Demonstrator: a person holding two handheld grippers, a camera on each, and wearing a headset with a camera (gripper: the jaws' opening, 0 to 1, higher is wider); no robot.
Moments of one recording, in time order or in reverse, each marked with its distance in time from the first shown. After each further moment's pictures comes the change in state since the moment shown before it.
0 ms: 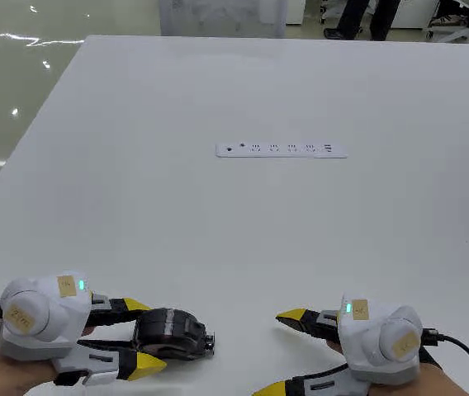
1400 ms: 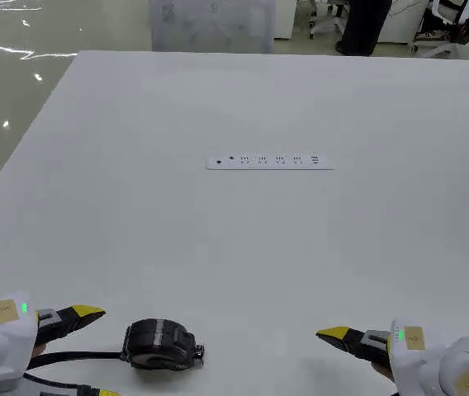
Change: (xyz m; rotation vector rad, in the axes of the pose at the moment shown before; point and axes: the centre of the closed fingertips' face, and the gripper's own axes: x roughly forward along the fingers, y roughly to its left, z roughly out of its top) left arm -0.034 -0.011 0.005 -0.074 -0.034 0.076; right arm -0.063 0.000 -0.018 -0.016 0.039 -0.088
